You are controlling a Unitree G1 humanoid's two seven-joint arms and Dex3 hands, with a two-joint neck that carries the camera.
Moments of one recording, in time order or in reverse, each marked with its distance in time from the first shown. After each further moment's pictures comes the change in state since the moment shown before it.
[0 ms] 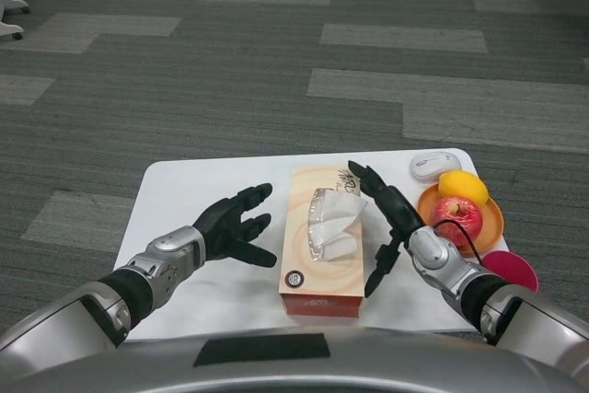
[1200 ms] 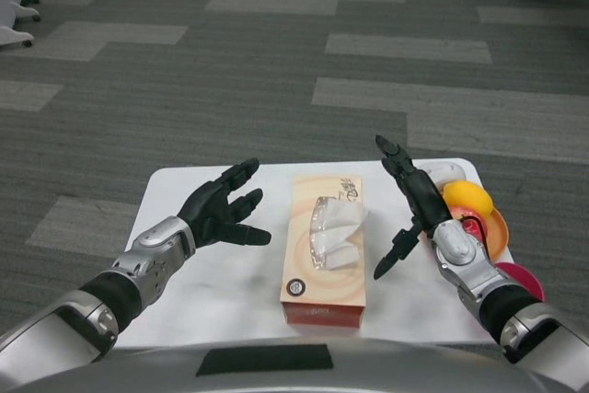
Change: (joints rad) left arm 0.050 0.050 0.229 -0.187 0.058 -0.022 -0.004; right arm 0.073 -0.037 -0.276 -0.193 -0.012 -0.014 0.069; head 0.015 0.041
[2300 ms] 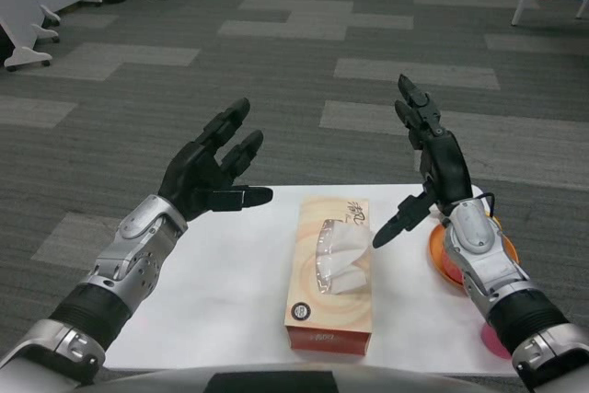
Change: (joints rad) left arm 0.090 0.027 0.241 -0.420 0.056 -0.008 -0.016; right arm 0.008 -0.004 -0.193 -0.336 0.008 -0.002 -0.012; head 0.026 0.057
